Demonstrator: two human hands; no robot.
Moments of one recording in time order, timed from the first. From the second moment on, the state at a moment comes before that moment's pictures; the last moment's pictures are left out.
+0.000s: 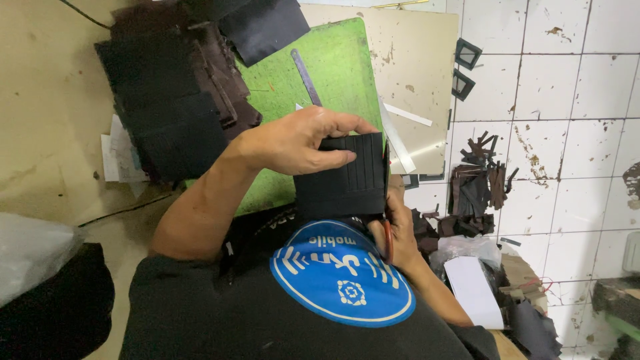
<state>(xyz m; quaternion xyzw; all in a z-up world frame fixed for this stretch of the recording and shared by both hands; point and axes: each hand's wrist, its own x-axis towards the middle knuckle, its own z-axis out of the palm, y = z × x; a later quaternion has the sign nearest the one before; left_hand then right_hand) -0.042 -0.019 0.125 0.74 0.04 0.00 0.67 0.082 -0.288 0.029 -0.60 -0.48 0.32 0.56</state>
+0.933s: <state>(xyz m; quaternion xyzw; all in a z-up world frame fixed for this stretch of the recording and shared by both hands) -0.051 -0.012 0.105 0.73 0.03 0.01 0.68 0.087 -0.277 0.023 -0.59 -0.46 0.34 0.56</state>
